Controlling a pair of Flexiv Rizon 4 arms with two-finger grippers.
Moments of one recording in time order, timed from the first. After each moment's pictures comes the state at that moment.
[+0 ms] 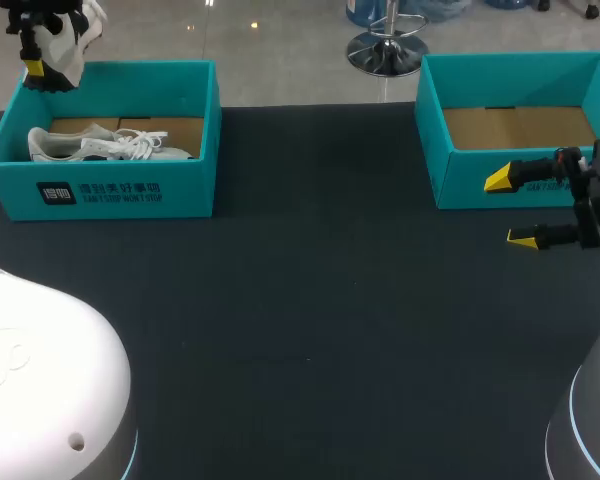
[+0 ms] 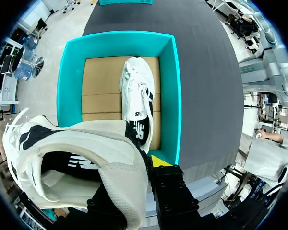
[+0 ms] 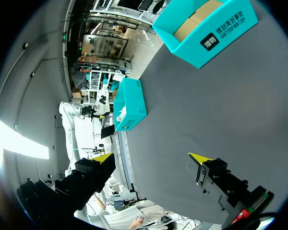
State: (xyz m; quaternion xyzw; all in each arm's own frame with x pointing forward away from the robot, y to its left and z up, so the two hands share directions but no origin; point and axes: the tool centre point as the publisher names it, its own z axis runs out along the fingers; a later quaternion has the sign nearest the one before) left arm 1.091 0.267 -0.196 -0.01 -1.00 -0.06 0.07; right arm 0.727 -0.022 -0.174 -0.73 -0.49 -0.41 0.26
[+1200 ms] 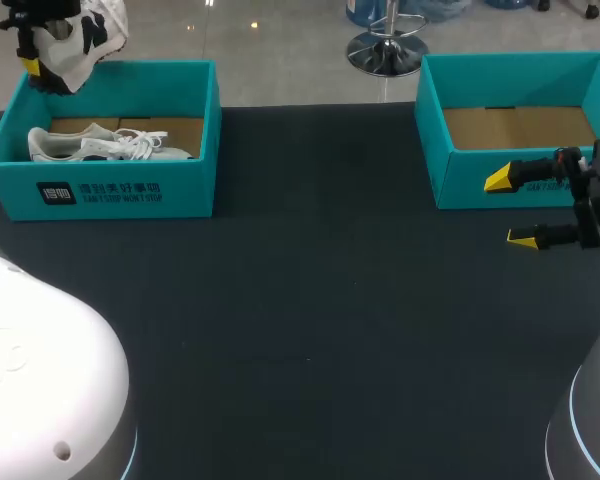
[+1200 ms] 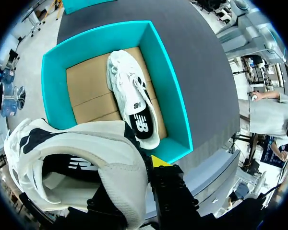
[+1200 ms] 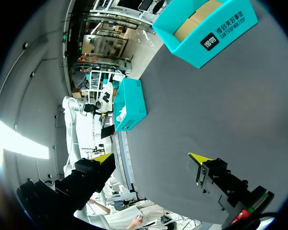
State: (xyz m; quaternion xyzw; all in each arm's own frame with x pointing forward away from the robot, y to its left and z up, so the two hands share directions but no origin) left arm 1.118 0.275 -0.210 -0.18 -0.98 -0.07 0.10; right arm 0.727 -0.022 -0.174 -0.73 -0.49 -0.41 0.26
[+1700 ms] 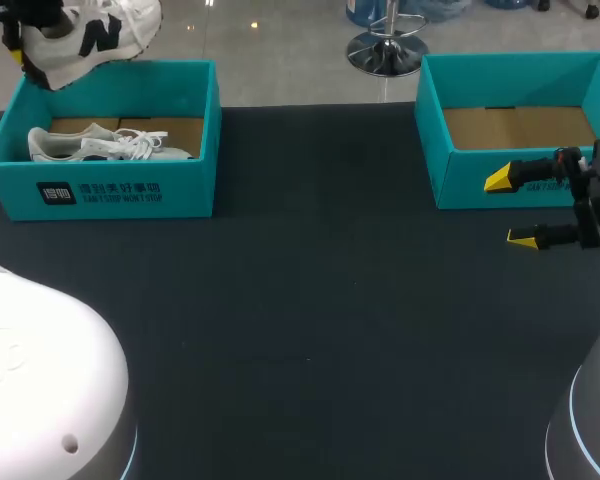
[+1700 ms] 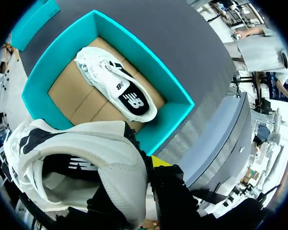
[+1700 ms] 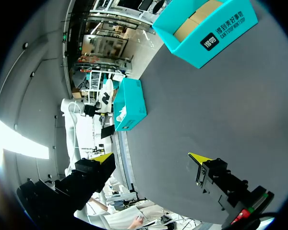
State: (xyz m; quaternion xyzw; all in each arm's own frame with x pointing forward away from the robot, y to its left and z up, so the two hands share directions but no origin) left arm 1.143 0.297 -0.199 -0.41 -0.90 -0.13 0.06; right arm 0.727 -0.022 -0.174 -0.73 -0.49 -0.41 0.26
